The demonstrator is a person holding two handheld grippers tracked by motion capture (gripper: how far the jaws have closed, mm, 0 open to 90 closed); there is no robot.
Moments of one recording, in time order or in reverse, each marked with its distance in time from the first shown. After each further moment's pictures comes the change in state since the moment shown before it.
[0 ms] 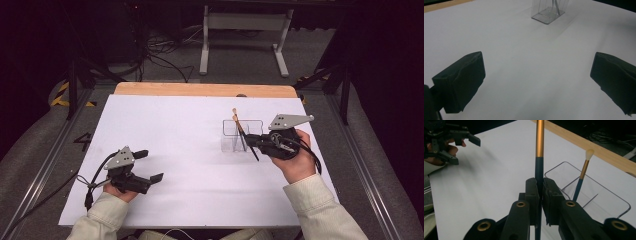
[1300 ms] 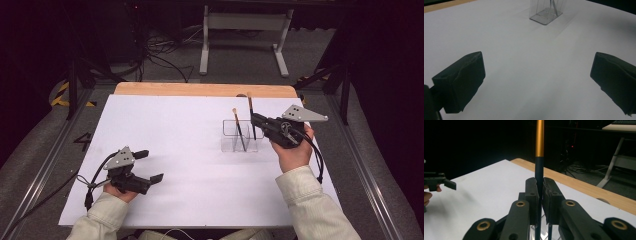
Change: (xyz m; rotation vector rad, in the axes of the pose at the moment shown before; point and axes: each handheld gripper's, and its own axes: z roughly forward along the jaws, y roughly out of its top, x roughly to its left) left arm 0.000 0.000 0.000 -0.005 -0.012 0.008; right arm -0.030 -0.005 0.004 -0.318 -0.133 0.083
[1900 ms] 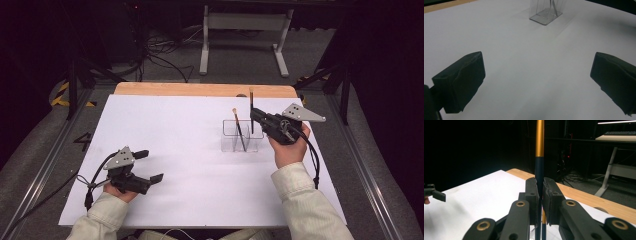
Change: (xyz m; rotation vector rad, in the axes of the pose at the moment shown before) left arm 0.000 0.000 0.000 -0.001 -0.002 -0.001; right arm -0.012 -0.010 0.014 -0.090 -0.020 0.014
